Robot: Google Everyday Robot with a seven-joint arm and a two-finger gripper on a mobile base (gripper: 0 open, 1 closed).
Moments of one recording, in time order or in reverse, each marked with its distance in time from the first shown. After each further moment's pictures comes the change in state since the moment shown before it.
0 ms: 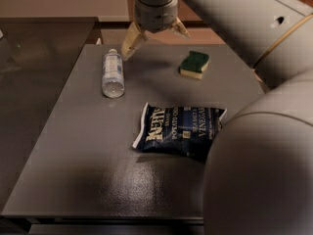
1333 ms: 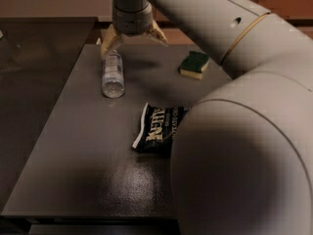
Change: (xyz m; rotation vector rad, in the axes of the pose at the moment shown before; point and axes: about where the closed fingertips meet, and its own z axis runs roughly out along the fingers) arm -0.036 0.050 0.022 -0.035 -0.016 0.104
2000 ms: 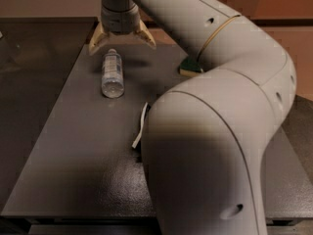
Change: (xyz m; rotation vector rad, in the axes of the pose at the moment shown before) arm -0.025 0.029 0.013 -0.049 0.013 0.096
